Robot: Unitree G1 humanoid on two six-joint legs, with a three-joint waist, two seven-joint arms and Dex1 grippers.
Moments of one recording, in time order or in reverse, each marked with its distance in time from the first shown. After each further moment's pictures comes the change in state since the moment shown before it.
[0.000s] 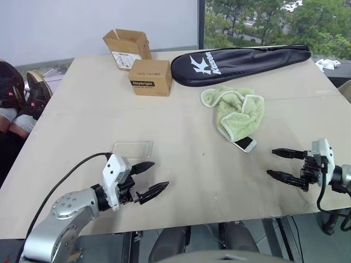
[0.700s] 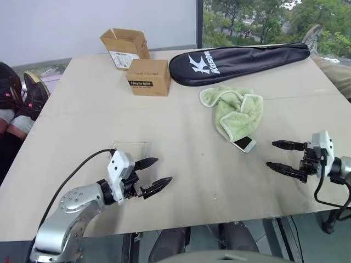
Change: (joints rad) left arm -0.092 -0.055 -0.038 0.070 0.037 -0.027 -0.028; right arm -0.134 0.039 0.014 0.056 -0.046 -0.027 -0.028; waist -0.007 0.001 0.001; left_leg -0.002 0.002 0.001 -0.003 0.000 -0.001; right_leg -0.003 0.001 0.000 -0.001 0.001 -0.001
